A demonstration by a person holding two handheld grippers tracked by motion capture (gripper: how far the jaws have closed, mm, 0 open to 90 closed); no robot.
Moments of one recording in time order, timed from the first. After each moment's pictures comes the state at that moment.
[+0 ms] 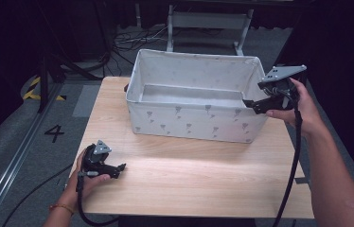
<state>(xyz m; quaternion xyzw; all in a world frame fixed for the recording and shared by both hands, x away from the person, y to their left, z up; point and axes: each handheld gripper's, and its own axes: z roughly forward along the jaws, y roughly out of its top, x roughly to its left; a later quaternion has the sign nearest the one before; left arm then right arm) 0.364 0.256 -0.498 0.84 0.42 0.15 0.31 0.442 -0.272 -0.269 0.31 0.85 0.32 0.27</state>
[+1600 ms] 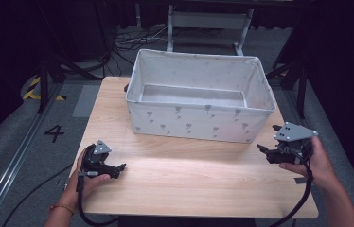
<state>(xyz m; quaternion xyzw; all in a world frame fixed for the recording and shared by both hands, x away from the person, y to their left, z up) 0.364 0.255 -0.498 0.84 0.42 0.15 0.31 0.344 -0.311 -0.359 0.29 0.86 0.28 0.31</state>
